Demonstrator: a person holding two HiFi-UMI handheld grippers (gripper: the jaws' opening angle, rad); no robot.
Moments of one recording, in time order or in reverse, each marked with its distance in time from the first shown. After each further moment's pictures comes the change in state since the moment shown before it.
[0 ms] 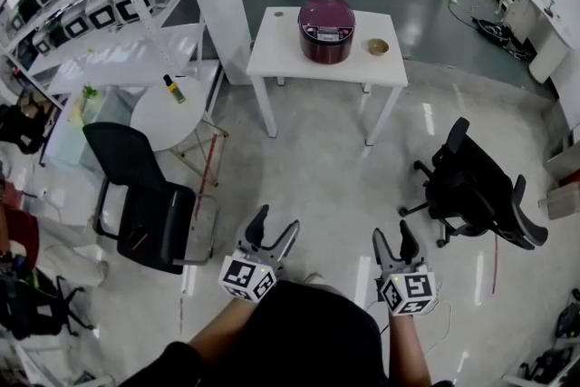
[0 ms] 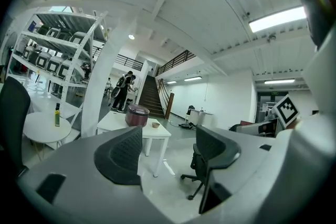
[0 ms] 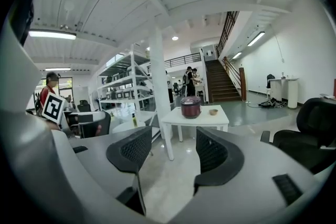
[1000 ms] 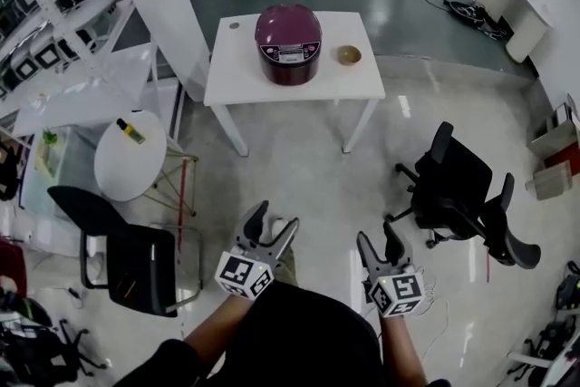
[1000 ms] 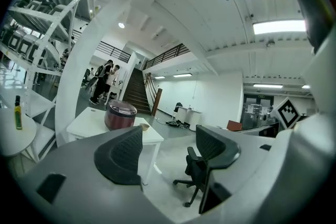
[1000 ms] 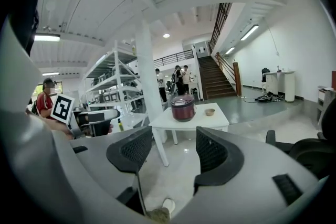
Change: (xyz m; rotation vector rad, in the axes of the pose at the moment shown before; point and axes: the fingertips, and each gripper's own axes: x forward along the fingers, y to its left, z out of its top) left arm 0.194 0.056 0.021 -0.013 0.047 -0.185; right arm 0.144 -0.061 0.026 0.072 0.017 -0.061
